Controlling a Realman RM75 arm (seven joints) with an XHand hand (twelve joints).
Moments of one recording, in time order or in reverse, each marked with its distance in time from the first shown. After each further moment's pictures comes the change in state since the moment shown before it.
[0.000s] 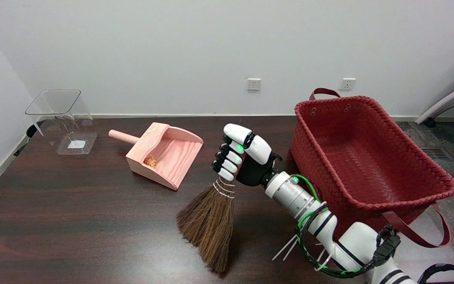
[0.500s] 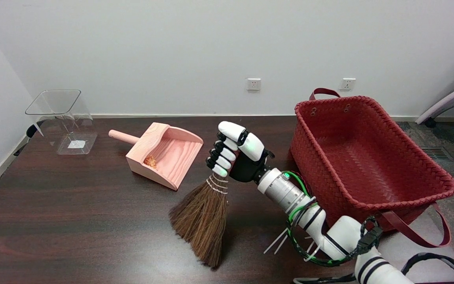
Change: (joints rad) arm 0.122 -0.035 -0.002 -0.204 -0.003 -0.125 -0.004
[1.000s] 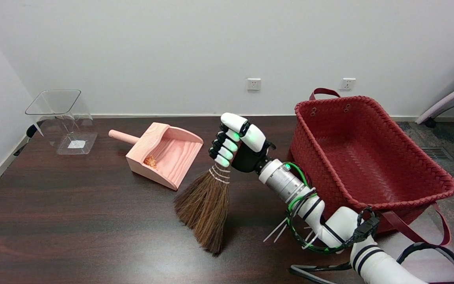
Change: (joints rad) arm 0.078 0.001 0.025 -0.089 -0.004 -0.039 -0.024
